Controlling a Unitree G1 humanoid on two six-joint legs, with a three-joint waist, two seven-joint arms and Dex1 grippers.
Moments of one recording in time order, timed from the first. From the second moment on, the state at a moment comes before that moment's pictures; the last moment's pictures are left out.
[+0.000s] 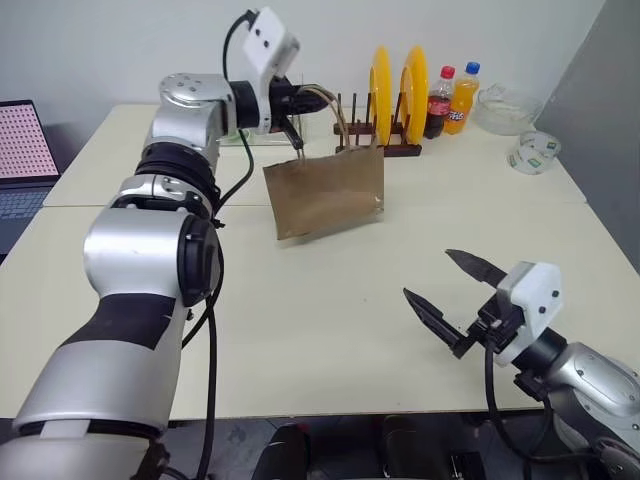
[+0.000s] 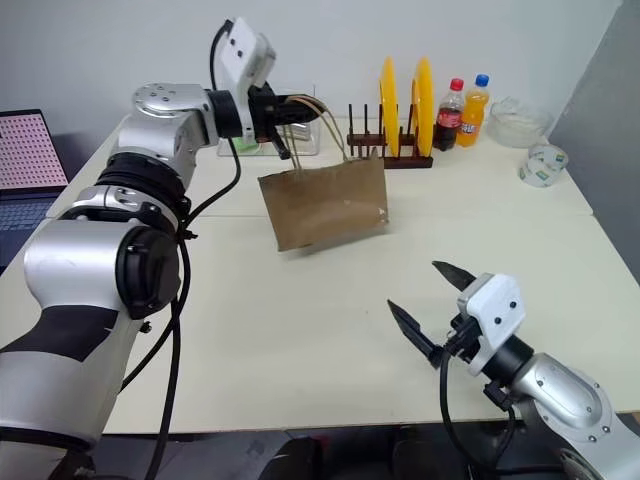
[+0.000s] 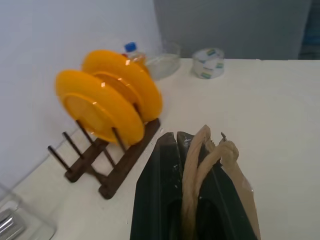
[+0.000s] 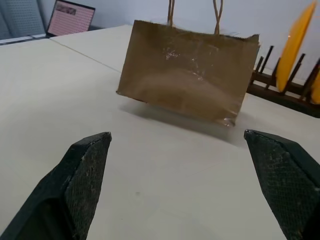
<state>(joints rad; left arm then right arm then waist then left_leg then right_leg) -1.59 0.39 0.08 1.36 0.09 -0.09 -1.09 0.23 -0.72 -0.08 -0.96 0.62 0.46 0.21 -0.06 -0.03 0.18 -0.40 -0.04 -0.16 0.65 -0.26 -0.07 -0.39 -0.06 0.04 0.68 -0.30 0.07</state>
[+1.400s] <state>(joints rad) -1.60 0.29 -0.11 1.39 0.38 -0.43 -0.73 0.16 -1.01 0.22 -0.96 0.77 0.17 -0.08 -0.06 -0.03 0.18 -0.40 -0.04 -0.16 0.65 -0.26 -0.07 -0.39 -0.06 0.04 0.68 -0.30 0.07</state>
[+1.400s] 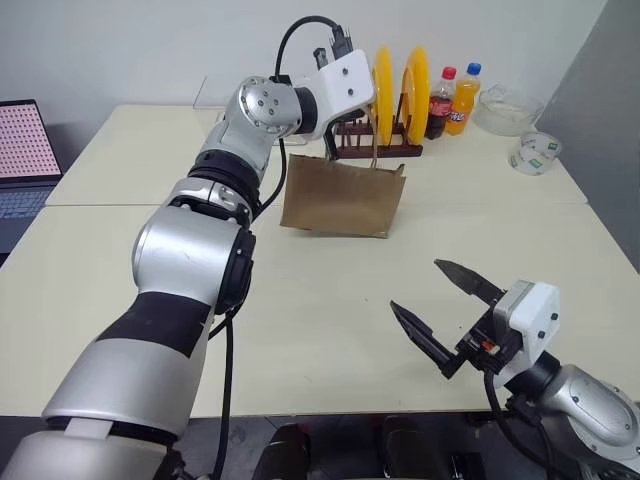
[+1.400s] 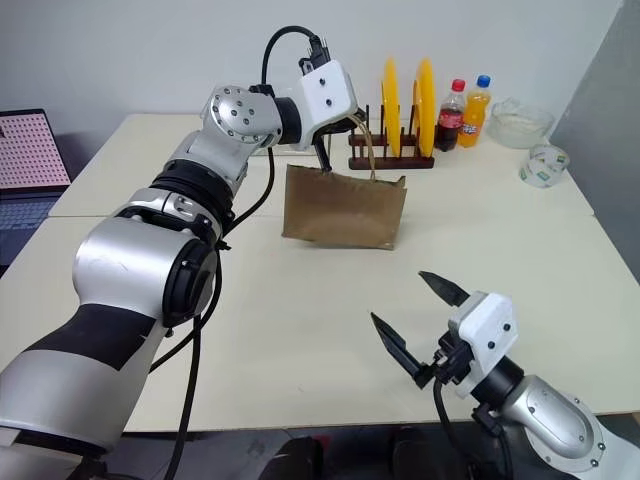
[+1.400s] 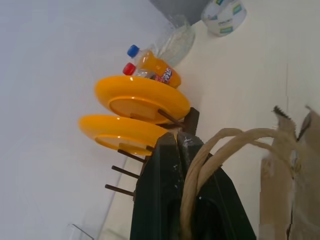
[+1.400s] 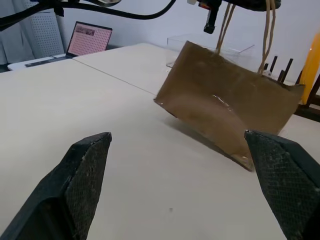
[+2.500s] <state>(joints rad) -1.51 0.44 0.02 1.38 0.23 -0.29 -1.00 -0.07 -0.67 0.13 -0.92 0.65 0.56 0.07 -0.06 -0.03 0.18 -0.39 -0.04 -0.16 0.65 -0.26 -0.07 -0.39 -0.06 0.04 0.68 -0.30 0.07</state>
